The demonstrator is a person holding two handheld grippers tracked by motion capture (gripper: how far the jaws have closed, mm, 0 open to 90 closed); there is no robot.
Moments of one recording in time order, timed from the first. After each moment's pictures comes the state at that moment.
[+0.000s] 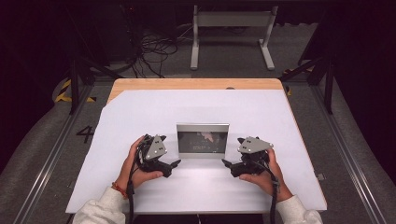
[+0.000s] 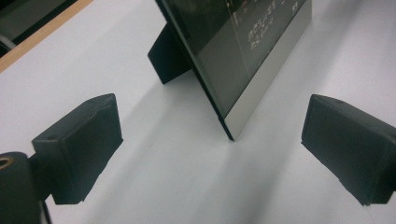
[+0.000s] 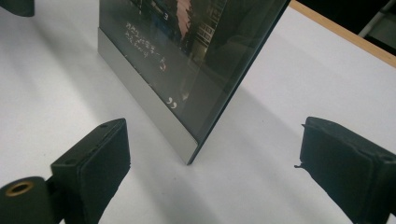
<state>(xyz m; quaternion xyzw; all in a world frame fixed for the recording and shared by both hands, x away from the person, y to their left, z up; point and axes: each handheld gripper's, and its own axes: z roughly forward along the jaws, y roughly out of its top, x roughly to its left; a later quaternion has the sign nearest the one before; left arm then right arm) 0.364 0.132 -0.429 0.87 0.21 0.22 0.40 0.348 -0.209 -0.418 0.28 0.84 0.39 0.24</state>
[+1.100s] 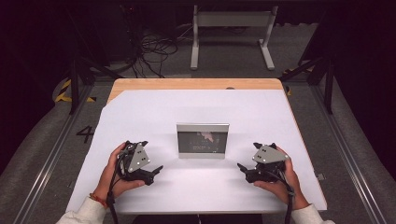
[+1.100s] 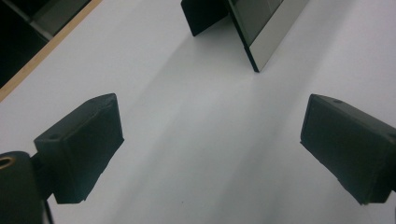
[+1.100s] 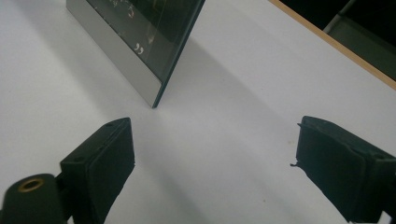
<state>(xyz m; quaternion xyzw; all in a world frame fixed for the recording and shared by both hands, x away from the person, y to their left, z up) 0.336 0.180 -0.430 0.87 0.20 0.27 0.36 0.323 -0.247 -0.422 0.28 0.84 0.36 0.30</state>
